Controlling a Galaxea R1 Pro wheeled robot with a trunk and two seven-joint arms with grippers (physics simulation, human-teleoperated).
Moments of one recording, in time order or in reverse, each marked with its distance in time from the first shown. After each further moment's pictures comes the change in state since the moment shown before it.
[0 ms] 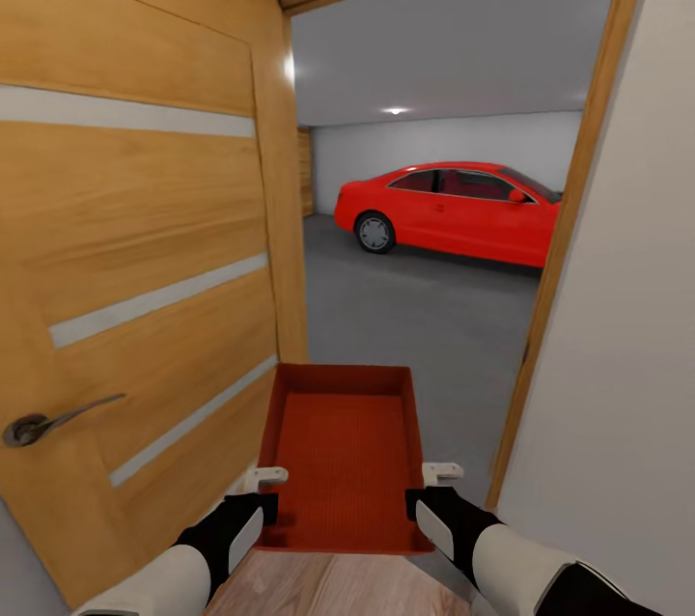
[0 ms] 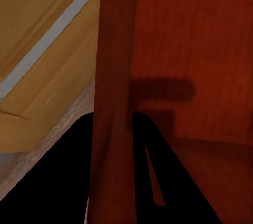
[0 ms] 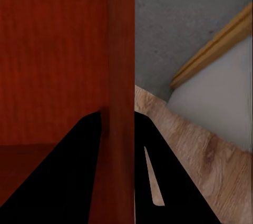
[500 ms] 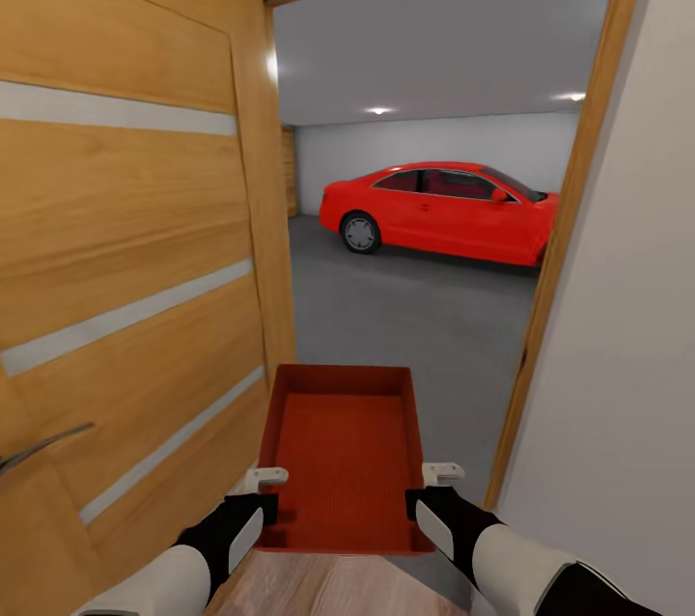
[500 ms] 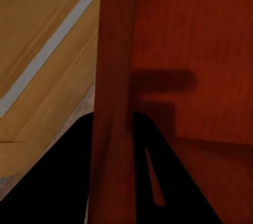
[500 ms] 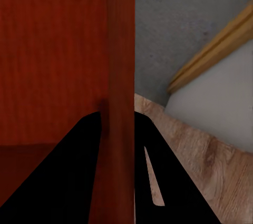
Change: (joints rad) left arm 0.000 0.000 0.001 0.001 0.000 0.000 0.000; right arm 0.000 0.000 0.001 0.000 -0.001 0.001 0.001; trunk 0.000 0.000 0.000
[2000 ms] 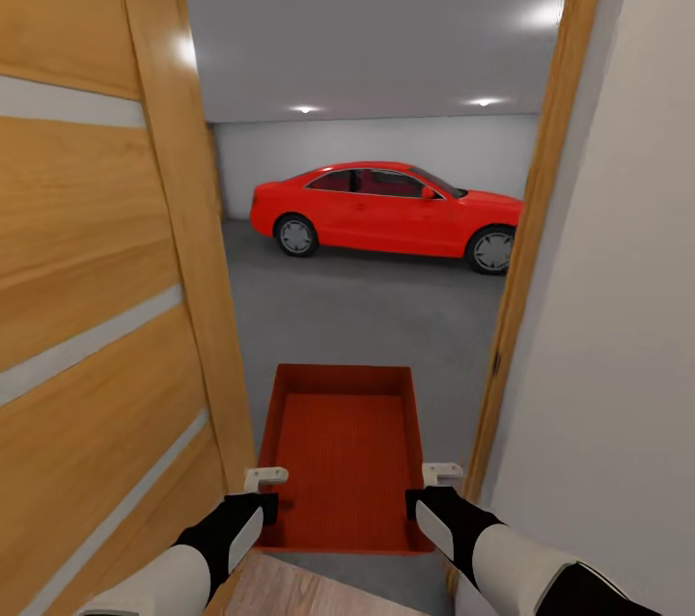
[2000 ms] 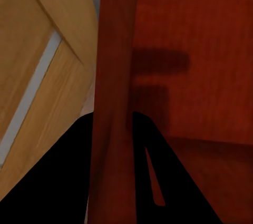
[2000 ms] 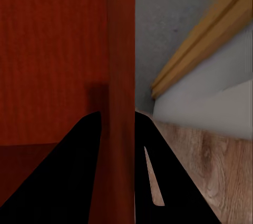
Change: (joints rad) left arm 0.000 0.000 0.000 -0.002 -0.001 0.001 0.000; right arm 0.000 0.001 -0.003 0.000 0.002 -0.002 0.000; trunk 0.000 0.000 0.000
